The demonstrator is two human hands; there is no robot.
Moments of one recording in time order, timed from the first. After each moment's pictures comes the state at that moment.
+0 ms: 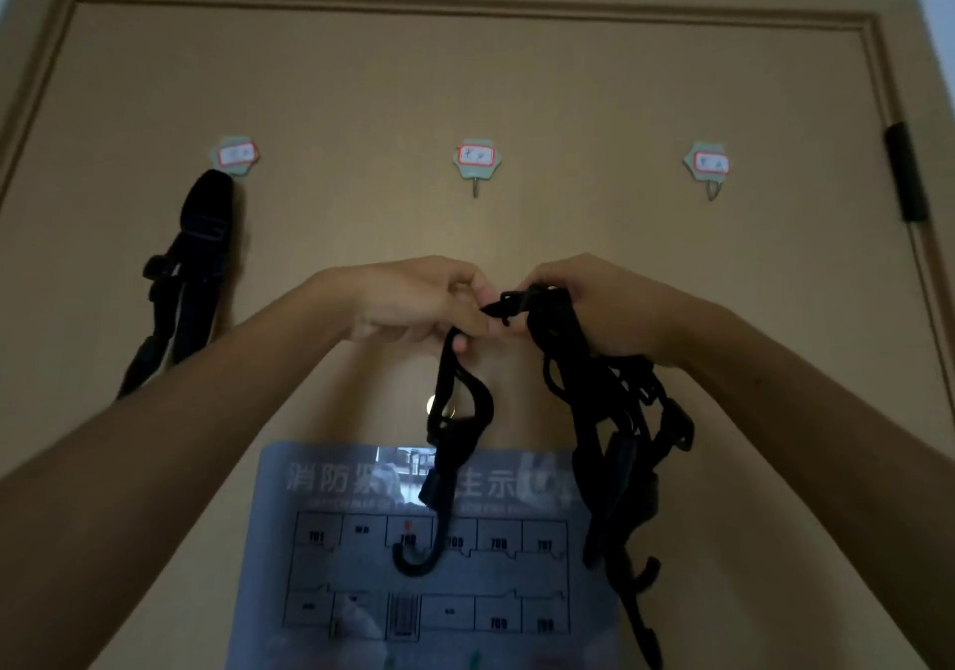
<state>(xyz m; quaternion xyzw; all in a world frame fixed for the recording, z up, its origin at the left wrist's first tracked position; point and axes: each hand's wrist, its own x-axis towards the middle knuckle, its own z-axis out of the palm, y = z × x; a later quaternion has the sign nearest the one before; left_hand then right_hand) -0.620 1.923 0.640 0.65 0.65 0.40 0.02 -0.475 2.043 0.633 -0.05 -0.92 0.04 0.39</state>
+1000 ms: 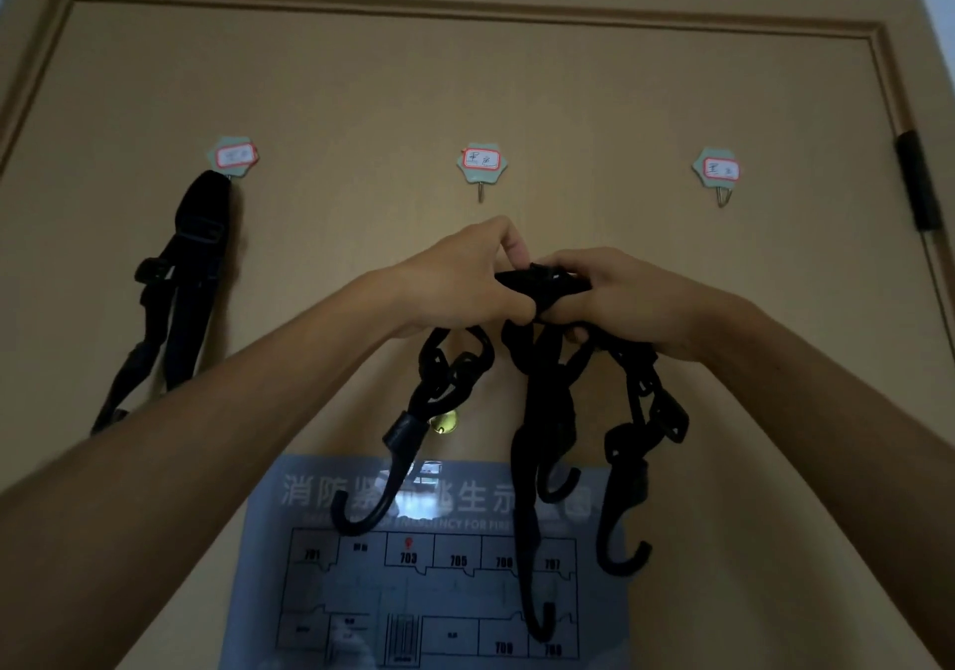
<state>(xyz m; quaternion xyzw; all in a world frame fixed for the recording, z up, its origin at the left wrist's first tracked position) -0.606 1.940 0.650 0.64 0.63 0.41 -0.18 -0.477 2.054 0.645 -0.01 -0.91 0.20 0.36</state>
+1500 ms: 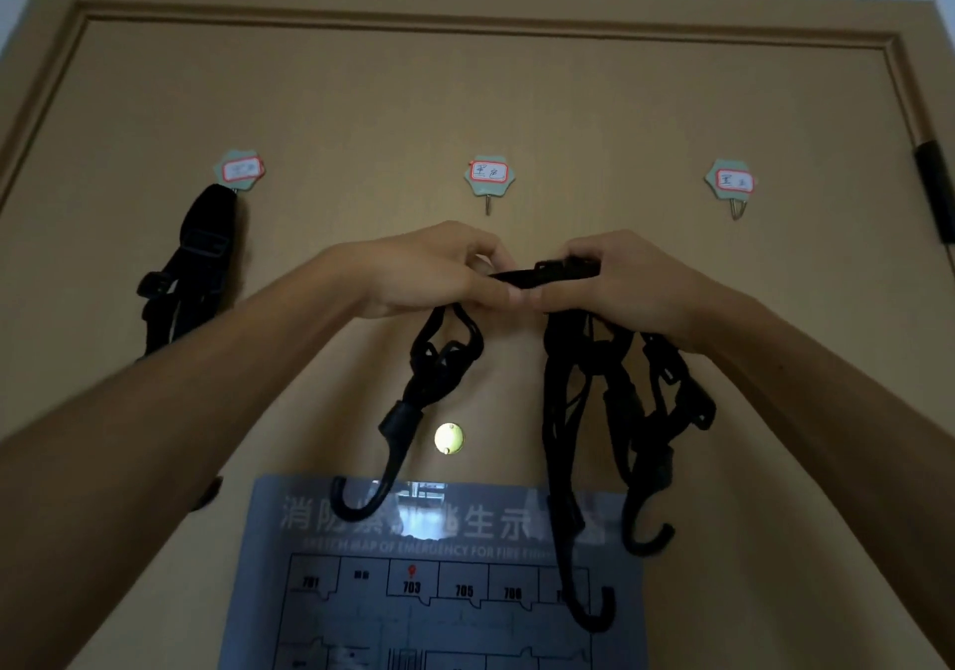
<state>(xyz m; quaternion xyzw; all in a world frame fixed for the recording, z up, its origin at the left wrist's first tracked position) -0.624 1.926 0.670 0.67 0.63 0.38 -0.12 -0.482 2.055 0.661 -0.04 -0.88 0.14 0.45</state>
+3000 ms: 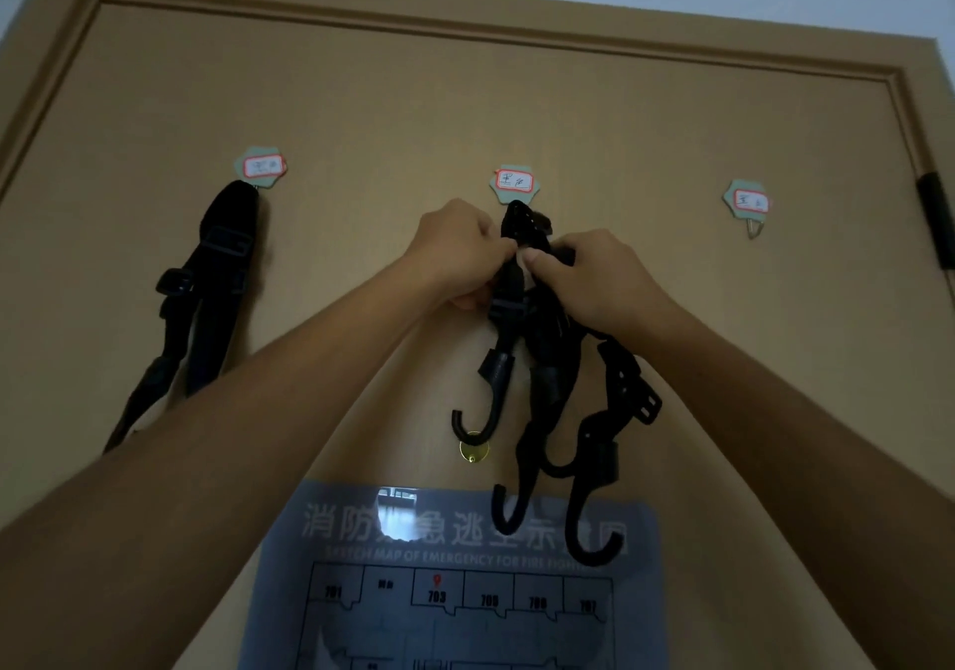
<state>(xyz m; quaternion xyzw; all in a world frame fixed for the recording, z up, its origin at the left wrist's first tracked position) -0.635 1.940 0.683 0.52 0.62 0.54 -0.25 -0.531 2.034 0.672 -0.11 -0.82 0.03 0.56</state>
